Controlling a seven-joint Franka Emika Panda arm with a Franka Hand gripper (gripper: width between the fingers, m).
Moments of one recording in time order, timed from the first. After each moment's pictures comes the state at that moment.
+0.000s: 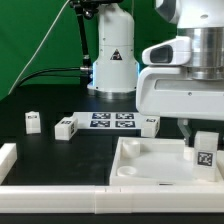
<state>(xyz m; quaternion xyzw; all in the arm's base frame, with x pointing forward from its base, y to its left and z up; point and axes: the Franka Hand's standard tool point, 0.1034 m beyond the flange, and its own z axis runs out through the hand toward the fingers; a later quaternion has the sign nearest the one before) 0.620 0.106 0.072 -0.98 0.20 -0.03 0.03</state>
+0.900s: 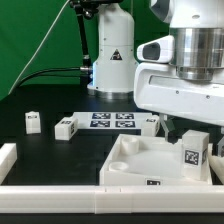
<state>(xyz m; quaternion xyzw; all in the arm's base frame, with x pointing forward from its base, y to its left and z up) 0.618 0.090 0.070 -0.93 0.36 -0.03 0.01</state>
